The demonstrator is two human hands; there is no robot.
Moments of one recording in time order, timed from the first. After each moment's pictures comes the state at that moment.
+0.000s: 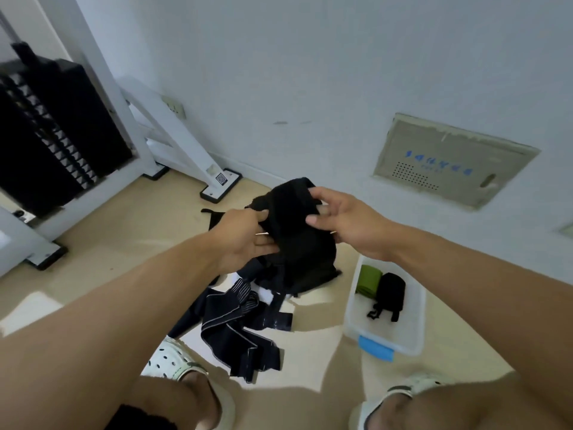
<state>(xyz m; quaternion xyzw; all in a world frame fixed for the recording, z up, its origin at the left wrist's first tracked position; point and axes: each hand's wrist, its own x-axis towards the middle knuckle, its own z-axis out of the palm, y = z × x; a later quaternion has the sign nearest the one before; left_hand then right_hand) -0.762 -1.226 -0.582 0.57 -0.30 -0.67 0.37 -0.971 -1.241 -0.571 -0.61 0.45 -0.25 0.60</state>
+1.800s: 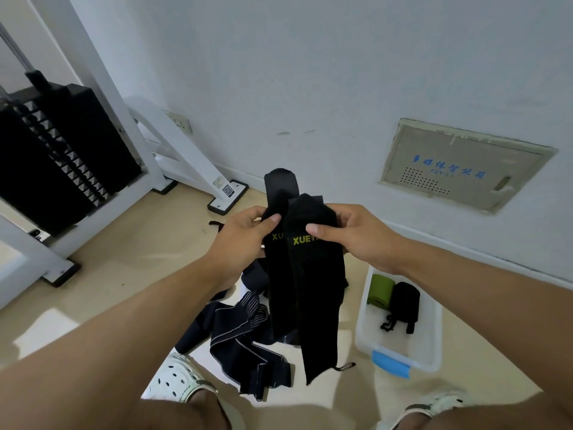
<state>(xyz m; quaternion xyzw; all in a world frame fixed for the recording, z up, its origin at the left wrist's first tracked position) -0.755 -1.232 -0.590 0.55 -0.48 -0.56 0.39 -0.977 -1.247 -0.579 -0.60 0.44 -0.31 0.60</state>
